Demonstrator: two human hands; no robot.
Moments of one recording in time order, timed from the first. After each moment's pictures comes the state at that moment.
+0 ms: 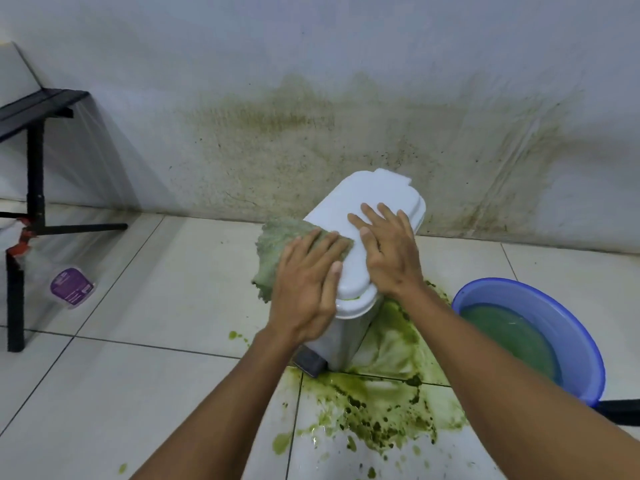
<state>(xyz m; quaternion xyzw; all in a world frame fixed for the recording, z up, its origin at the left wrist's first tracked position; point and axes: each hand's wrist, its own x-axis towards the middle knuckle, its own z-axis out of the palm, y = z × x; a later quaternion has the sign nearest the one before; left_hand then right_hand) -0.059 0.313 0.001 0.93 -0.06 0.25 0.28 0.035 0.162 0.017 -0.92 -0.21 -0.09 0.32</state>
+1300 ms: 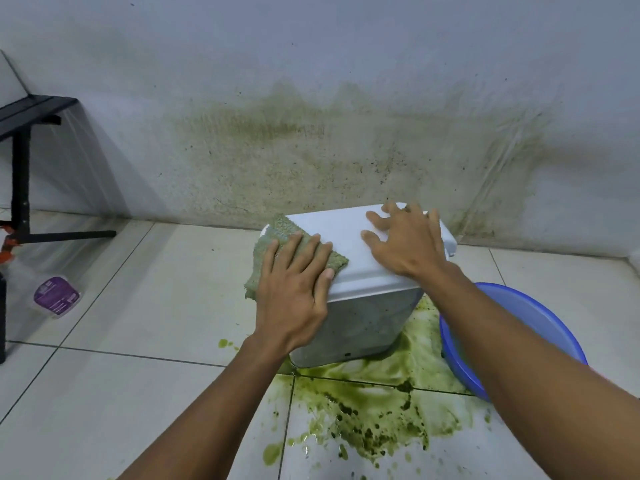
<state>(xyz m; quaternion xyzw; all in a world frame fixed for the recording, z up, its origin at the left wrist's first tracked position) -0.062 0.314 0.008 0.96 -0.04 0.23 0.17 0.062 0.129 0.057 -0.98 -0.17 -0.05 0.05</state>
